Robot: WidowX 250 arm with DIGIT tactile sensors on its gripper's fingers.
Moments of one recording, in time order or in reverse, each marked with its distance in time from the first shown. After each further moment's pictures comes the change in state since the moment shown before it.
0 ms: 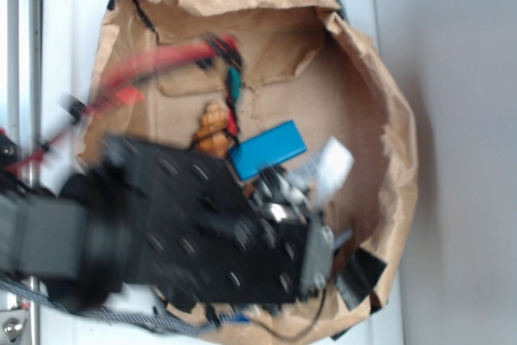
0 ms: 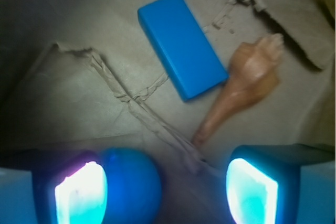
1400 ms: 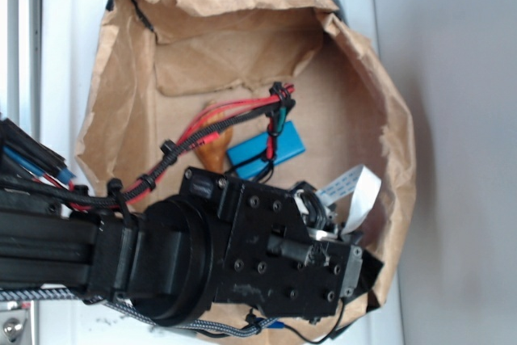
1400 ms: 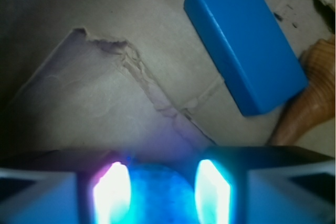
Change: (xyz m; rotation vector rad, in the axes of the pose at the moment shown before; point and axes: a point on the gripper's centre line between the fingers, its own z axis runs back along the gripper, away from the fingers) arm 0.009 -0.009 -0.023 0.036 0.020 0.040
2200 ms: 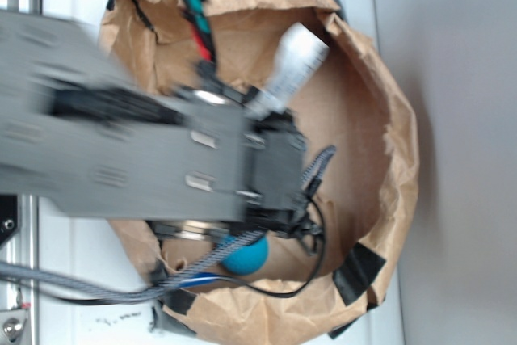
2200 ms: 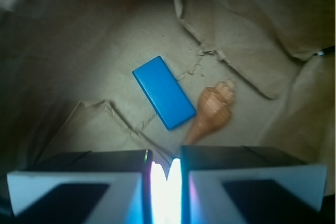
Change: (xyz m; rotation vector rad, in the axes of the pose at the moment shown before) arm 0.013 0.051 0.099 -0.195 -0.064 0.036
